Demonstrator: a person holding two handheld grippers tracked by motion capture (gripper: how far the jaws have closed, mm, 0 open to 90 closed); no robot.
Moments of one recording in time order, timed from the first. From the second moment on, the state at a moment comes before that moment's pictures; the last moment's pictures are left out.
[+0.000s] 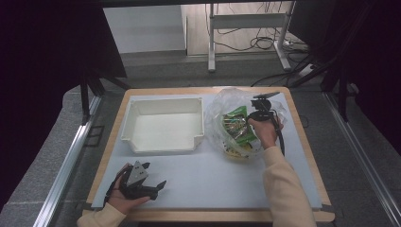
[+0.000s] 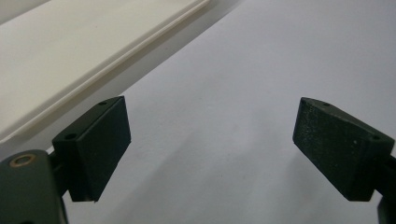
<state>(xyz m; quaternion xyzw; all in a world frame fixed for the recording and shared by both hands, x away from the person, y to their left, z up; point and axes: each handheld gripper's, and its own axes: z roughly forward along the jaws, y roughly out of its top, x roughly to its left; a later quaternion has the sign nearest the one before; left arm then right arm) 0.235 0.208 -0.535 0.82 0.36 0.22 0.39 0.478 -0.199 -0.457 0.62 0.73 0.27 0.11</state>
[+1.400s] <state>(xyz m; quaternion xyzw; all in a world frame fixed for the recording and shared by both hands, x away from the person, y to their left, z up) 0.235 0.207 -0.536 0.82 0.36 0.22 0.39 0.450 -0.235 -0.412 0.60 0.68 0.38 0.15</state>
